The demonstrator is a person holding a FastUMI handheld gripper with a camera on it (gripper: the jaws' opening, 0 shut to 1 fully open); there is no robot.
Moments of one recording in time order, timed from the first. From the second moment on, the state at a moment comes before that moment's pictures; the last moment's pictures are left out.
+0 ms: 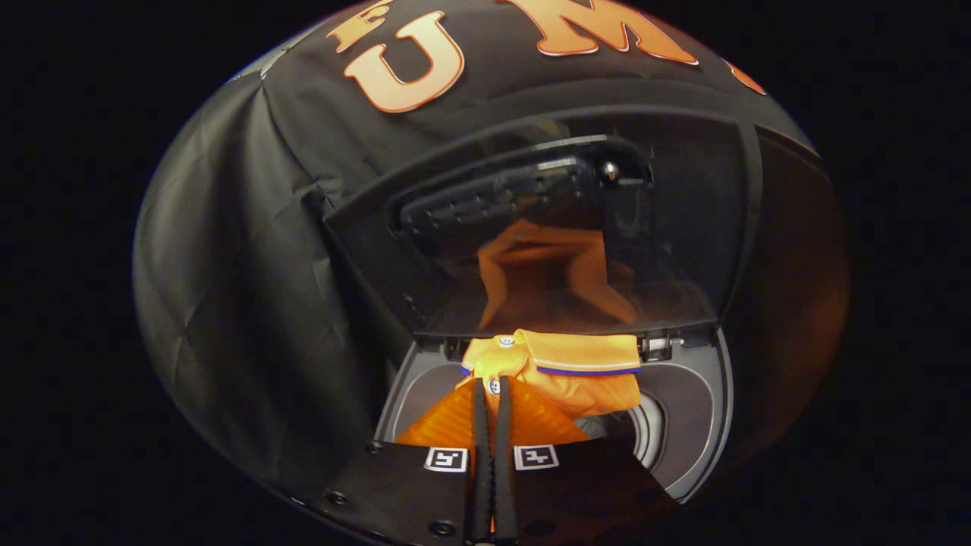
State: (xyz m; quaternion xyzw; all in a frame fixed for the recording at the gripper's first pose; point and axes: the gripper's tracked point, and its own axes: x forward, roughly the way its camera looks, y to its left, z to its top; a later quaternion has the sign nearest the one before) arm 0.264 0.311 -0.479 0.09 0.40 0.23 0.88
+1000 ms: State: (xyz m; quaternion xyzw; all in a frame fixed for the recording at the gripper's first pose) arm 0.242 0.299 -0.607 0.06 0.51 0.18 0.84
